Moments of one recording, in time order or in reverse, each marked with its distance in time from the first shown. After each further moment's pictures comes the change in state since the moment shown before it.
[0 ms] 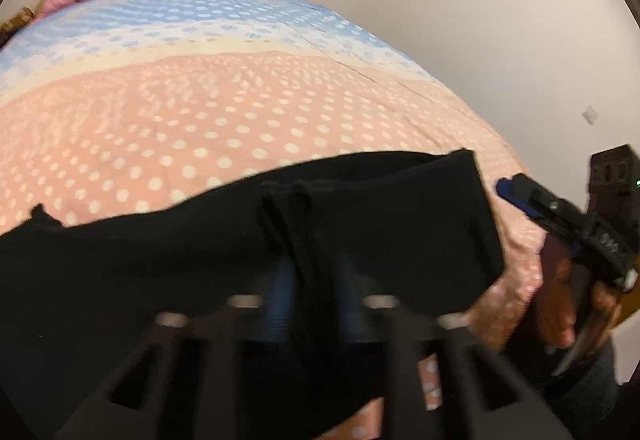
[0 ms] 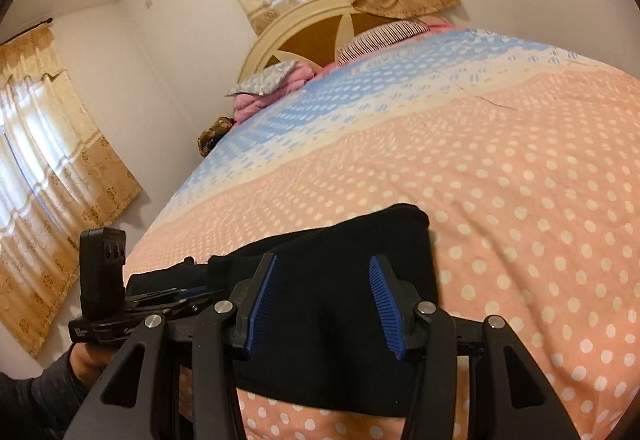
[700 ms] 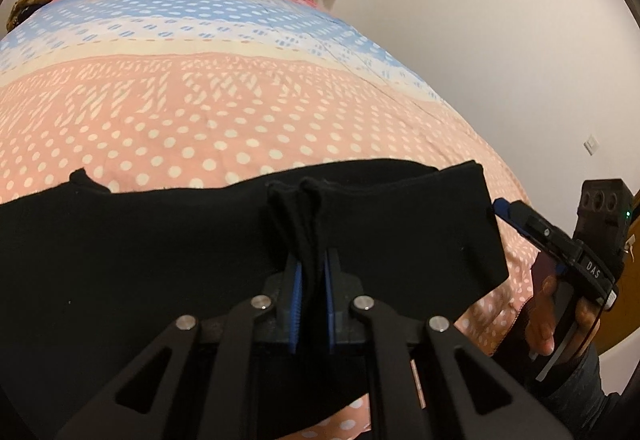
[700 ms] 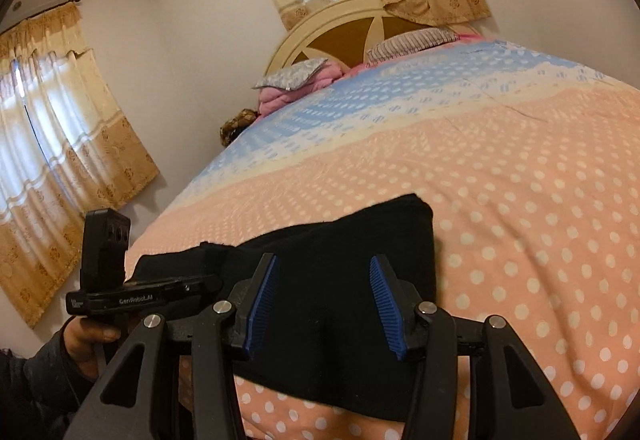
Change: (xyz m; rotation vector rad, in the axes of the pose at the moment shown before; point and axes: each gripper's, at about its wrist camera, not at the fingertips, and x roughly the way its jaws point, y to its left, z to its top) left arm -0.019 0.027 -0.012 -0.086 -0.048 0.021; right arm 0.010 0.010 -0.007 -0.084 0.019 0.057
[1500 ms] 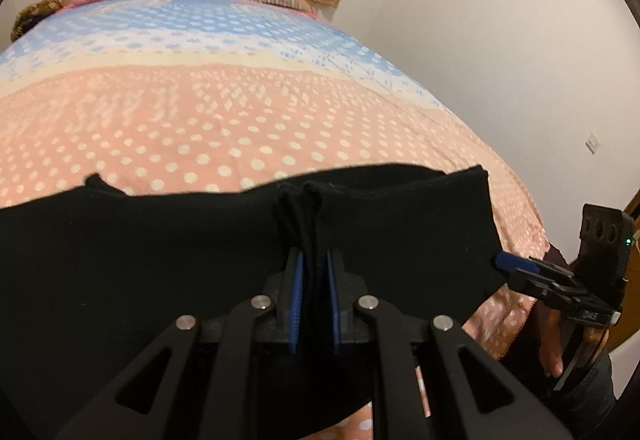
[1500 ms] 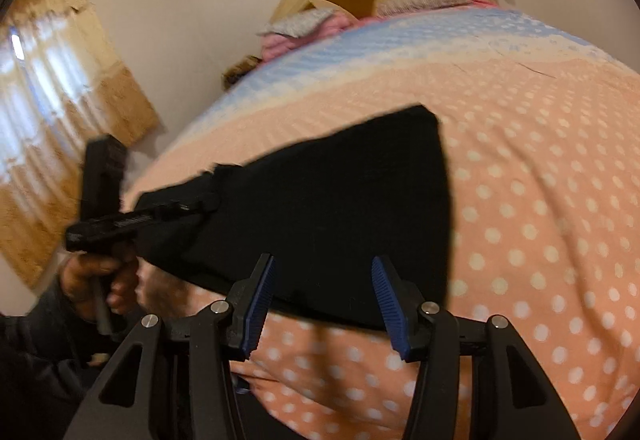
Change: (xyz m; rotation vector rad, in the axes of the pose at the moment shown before) left arm -0.009 0.007 -0.006 0.015 -0.073 0.019; right arm -0.008 0.005 -0.033 -0.055 0.172 0.023
